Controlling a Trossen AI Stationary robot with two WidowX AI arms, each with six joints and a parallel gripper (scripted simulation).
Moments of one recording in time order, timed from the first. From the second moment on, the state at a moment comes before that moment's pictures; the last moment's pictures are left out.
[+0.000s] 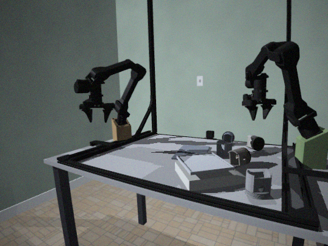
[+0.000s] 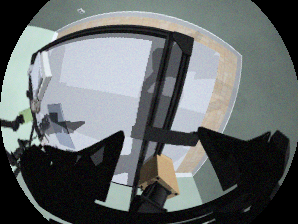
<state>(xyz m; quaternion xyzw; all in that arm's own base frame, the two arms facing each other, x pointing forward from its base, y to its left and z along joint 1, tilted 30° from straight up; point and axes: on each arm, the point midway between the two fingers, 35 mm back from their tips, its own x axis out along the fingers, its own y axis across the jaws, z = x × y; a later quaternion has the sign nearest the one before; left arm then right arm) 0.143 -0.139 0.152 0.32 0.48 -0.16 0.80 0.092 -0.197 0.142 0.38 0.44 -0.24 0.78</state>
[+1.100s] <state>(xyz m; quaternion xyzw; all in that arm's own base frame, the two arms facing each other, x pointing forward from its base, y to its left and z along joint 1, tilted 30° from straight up) 0.147 -0.181 0.138 0.40 0.35 -0.19 0.83 0.092 -0.197 0.142 0.38 0.44 -0.24 0.78</state>
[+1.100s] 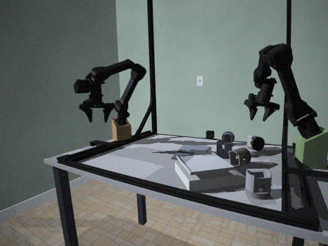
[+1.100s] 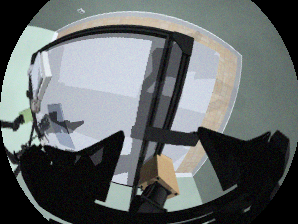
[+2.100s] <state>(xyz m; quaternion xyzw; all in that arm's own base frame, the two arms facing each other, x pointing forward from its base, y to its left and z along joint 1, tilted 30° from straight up) 0.169 -0.179 0.102 0.39 0.35 -0.19 0.83 0.092 -0.197 0.142 0.38 0.44 -0.24 0.78</state>
